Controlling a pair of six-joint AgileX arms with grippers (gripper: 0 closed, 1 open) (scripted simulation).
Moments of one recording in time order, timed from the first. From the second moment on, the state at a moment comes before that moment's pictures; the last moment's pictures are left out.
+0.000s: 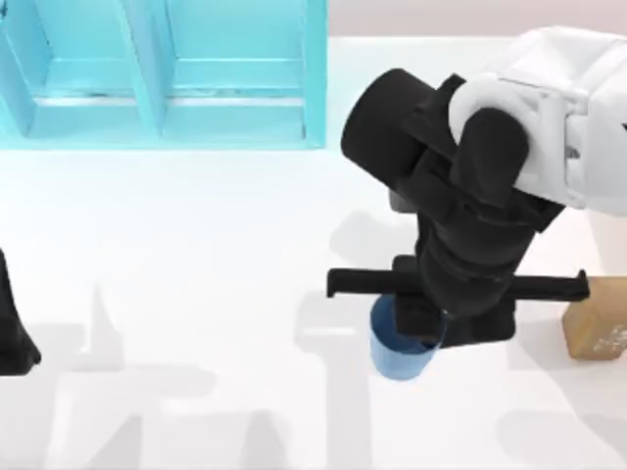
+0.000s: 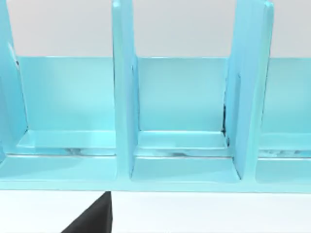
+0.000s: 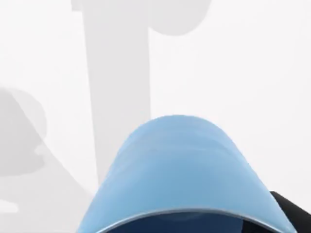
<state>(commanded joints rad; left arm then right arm) 0.00 0.00 0.00 0.00 0.00 0.00 0.81 1.72 1.42 -1.20 0.01 0.85</state>
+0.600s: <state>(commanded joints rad) 0.00 0.00 0.00 0.00 0.00 0.00 -0.01 1.66 1.34 -1.18 0.07 0.05</state>
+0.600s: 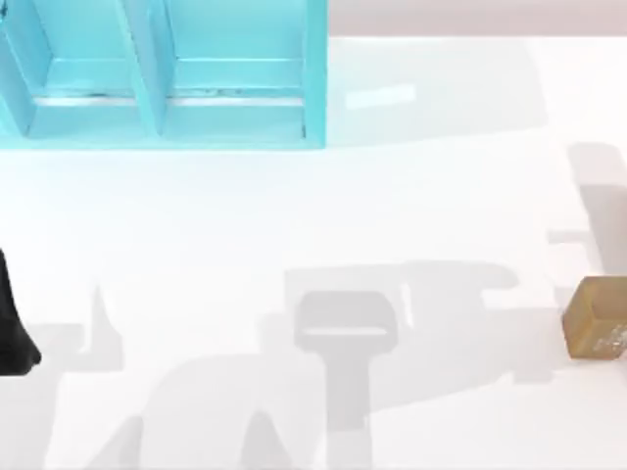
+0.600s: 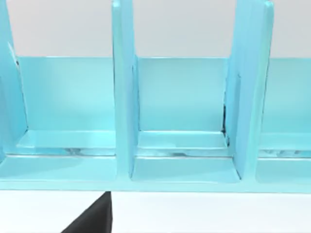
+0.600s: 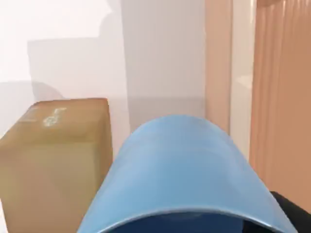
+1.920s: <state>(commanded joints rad) 0.00 0.00 0.00 0.00 0.00 0.00 -0.64 1.61 1.20 -1.11 0.01 -0.78</state>
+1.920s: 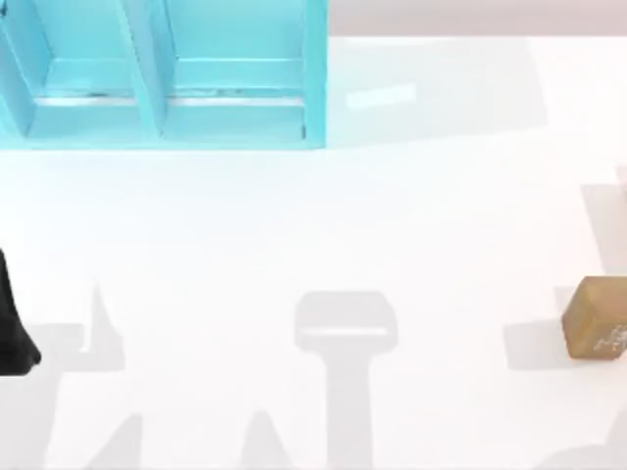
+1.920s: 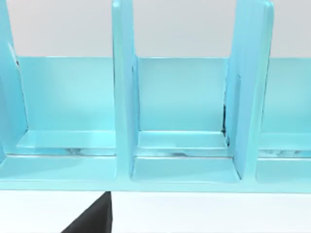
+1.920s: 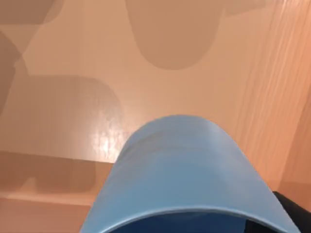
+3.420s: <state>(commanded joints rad) 0.00 0.00 0.00 0.00 0.00 0.00 -0.69 1.65 1.00 -0.93 -0.03 -0.68</state>
